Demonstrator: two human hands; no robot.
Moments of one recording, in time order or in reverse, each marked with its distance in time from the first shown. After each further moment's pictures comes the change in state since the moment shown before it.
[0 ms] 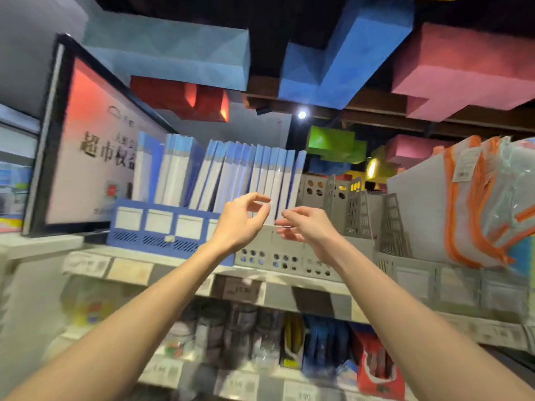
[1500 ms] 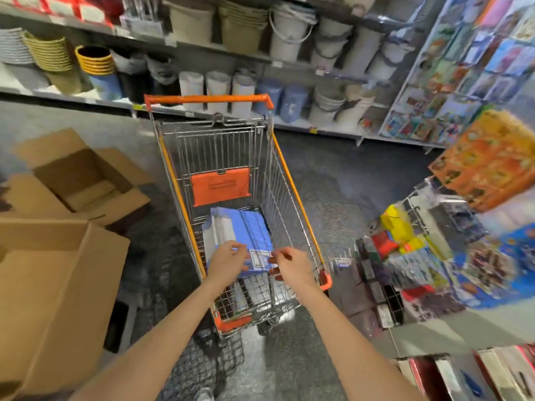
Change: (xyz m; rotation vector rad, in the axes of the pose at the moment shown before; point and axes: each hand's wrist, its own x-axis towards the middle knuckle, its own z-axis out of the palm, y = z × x) left_hand -0.861 0.034 -0.627 0.384 0.974 -1.582; right_hand -0.717 0.173 0.697 -0.221 -1.403 0.365
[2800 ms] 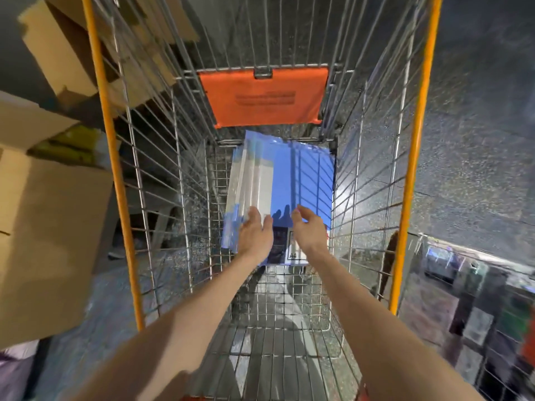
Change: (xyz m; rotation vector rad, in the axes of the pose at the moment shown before) left_hand 0.299 -0.153 0.110 0.311 0.094 -0.700; right_hand 0.384 0.102 0.108 -0.197 -0.401 0.325
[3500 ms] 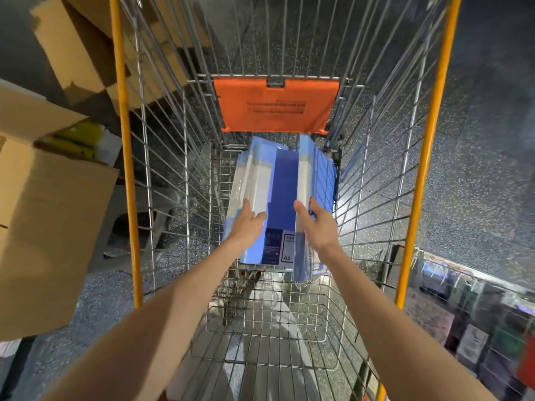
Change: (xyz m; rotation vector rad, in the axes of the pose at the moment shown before) left_hand 0.000 0.022 -0.048 -0.309 -0.132 -0.030; right_hand 0.007 -0.022 -0.018 -0.084 -0.039 -0.169
